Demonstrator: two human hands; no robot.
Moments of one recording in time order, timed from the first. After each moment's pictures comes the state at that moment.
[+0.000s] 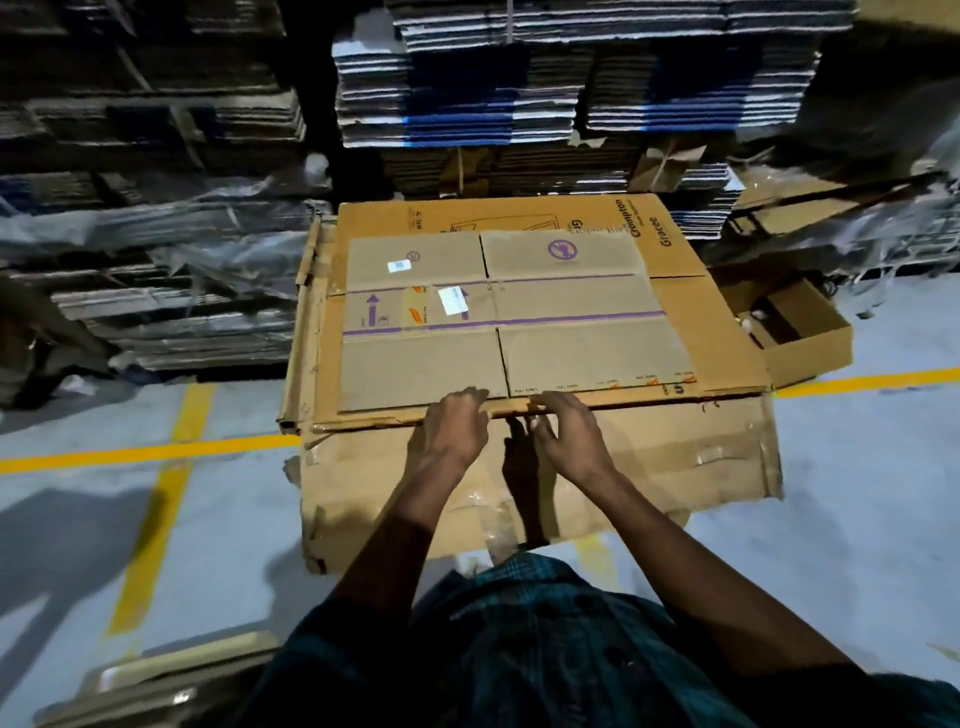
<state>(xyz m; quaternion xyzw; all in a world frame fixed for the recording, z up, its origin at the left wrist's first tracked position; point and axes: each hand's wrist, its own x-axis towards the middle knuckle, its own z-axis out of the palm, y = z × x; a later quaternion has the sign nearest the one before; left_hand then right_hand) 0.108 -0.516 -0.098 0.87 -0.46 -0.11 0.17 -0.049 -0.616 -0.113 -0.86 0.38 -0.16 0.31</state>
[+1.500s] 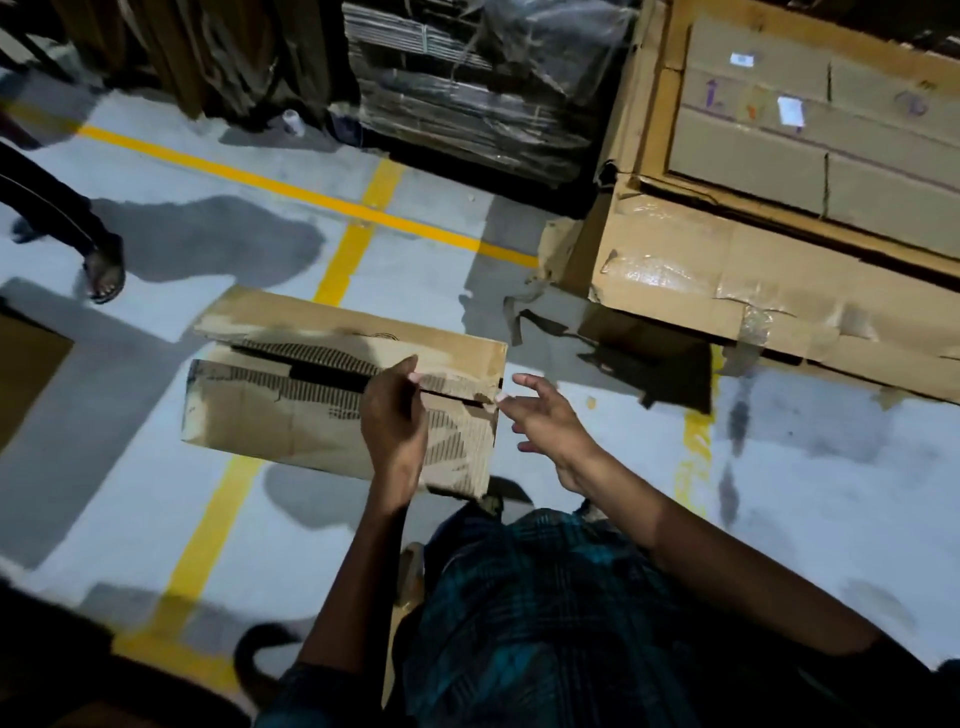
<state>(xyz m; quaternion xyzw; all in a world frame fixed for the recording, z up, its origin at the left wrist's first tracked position) 0.105 0.095 -0.148 0.86 -0.09 0.06 0.49 0.008 -0.074 -0.093 -0.61 0.41 0.13 0.66</state>
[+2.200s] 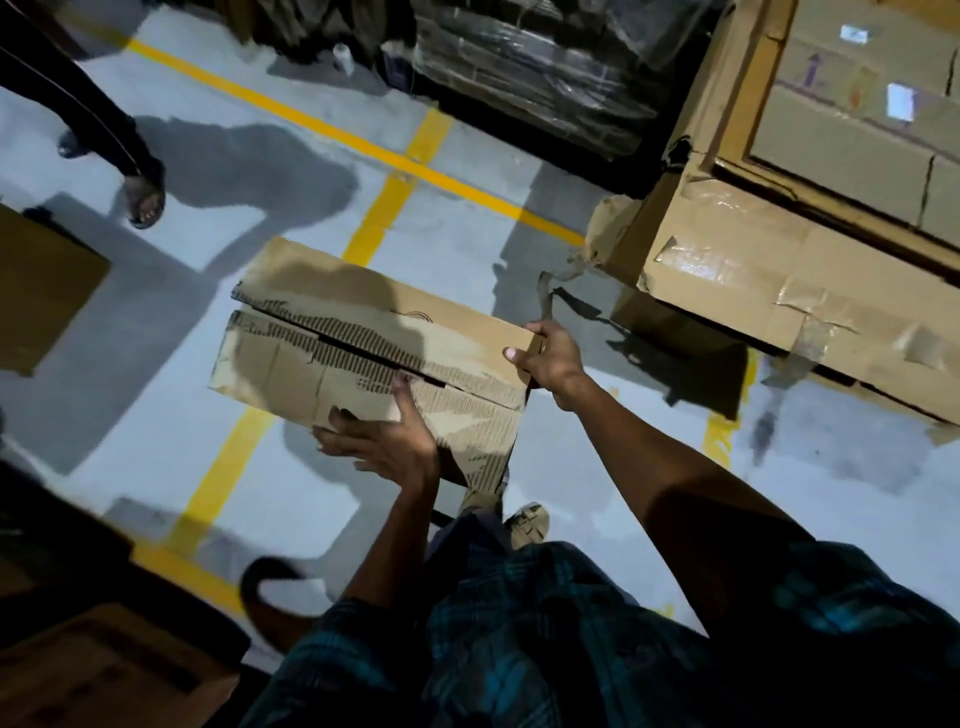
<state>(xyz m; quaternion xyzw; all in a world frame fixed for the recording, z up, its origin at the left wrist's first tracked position) 0.071 0.106 -0.189 0.82 0.37 0.00 0.44 0.091 -0.098 -0.192 -0.72 0.36 0.10 0.58</state>
